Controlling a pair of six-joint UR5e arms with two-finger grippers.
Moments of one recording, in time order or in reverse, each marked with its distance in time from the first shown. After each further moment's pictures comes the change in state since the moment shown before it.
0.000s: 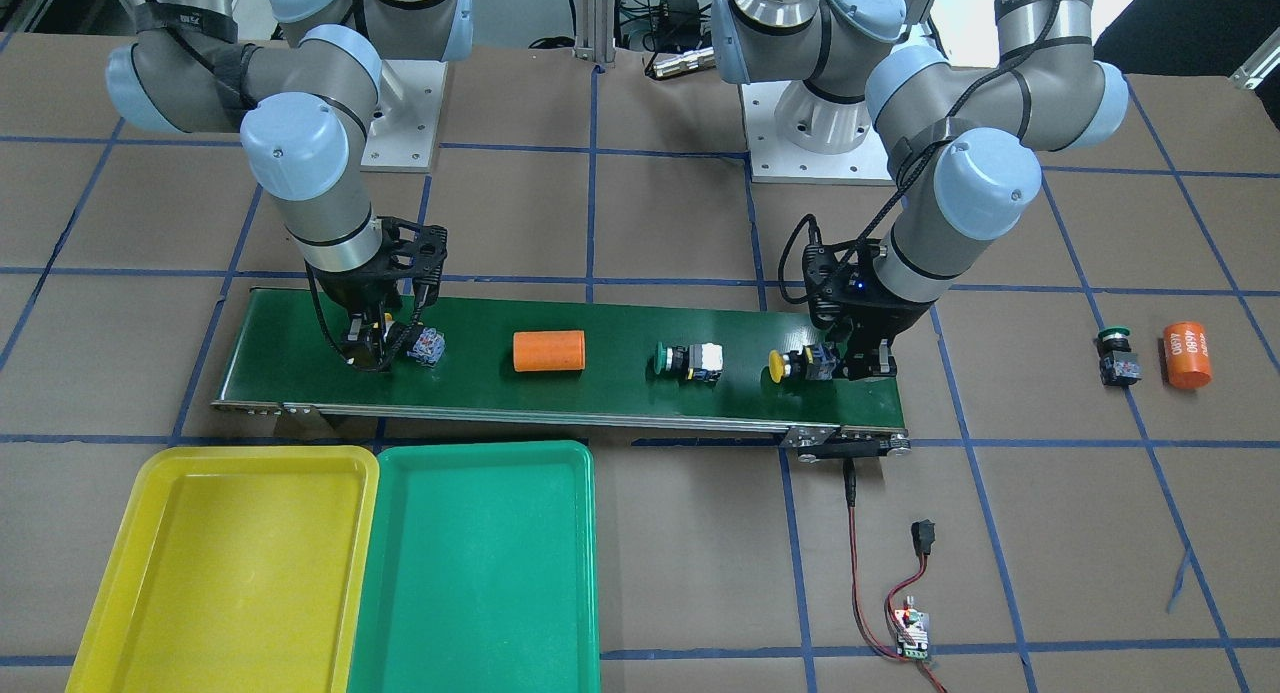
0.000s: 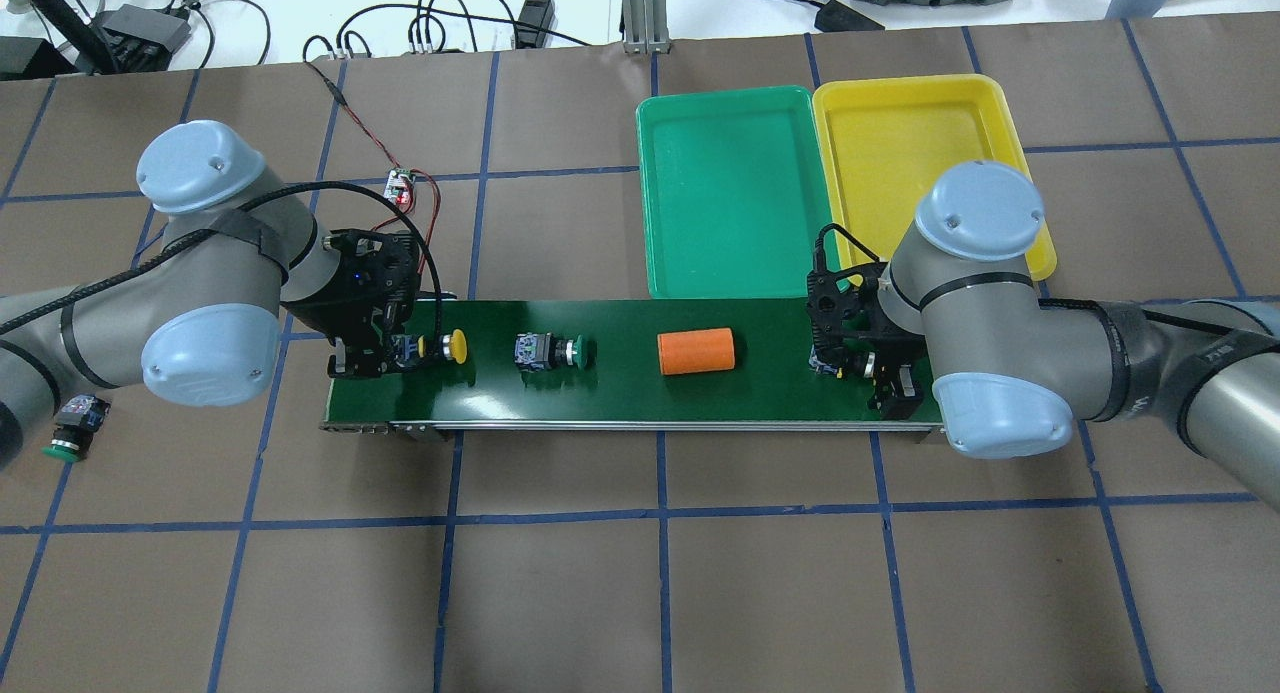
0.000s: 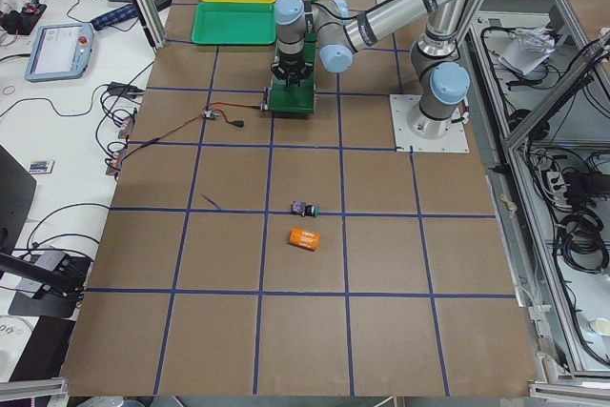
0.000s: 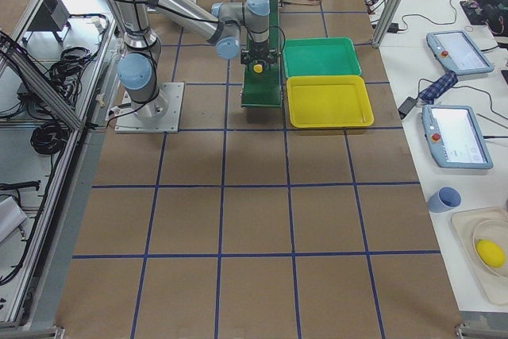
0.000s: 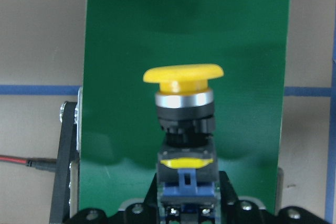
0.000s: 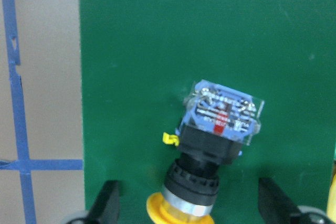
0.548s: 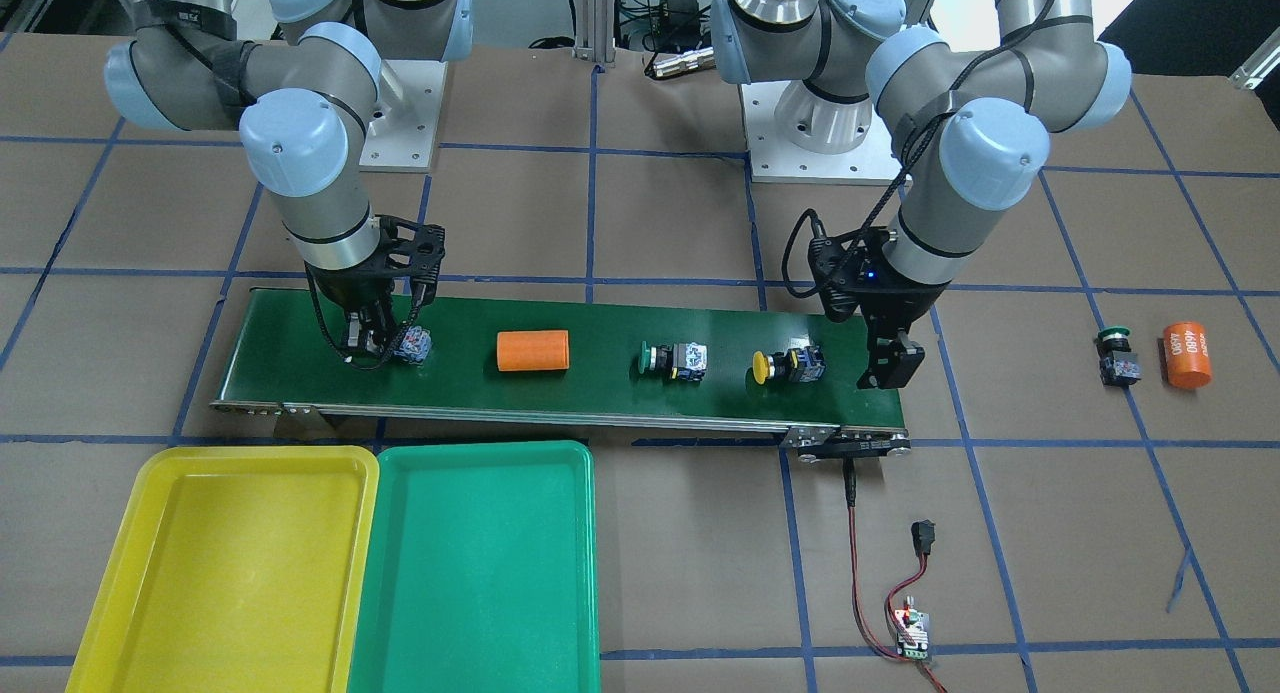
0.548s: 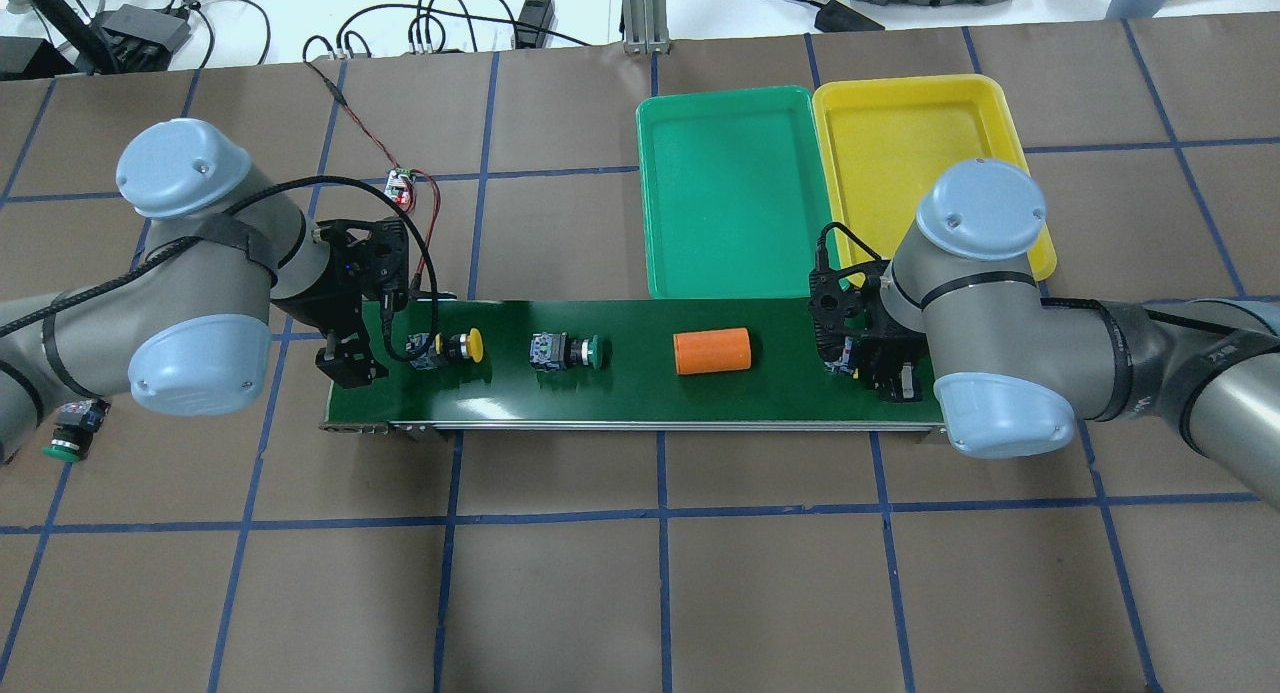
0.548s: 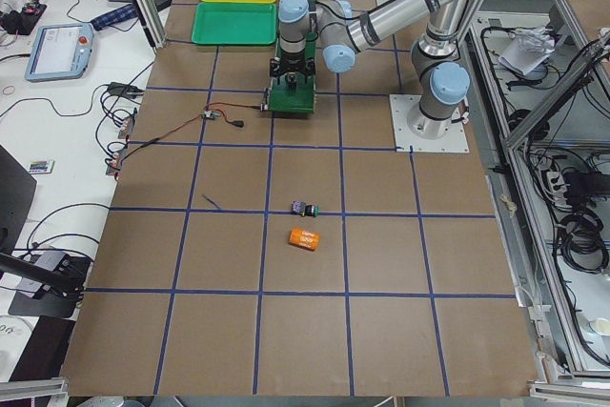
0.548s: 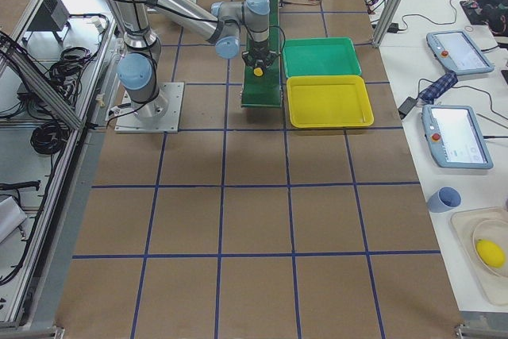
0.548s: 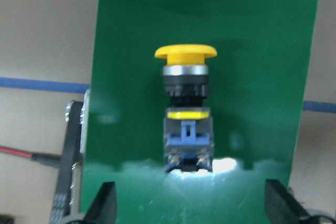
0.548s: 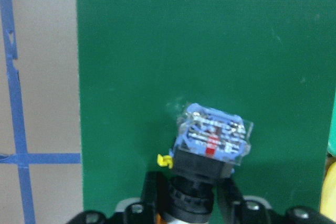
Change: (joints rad) left arm 0.023 0.061 0.018 -0.014 0.015 -0.077; right arm 0.000 -0.005 -0.002 -0.002 -0.020 -0.001
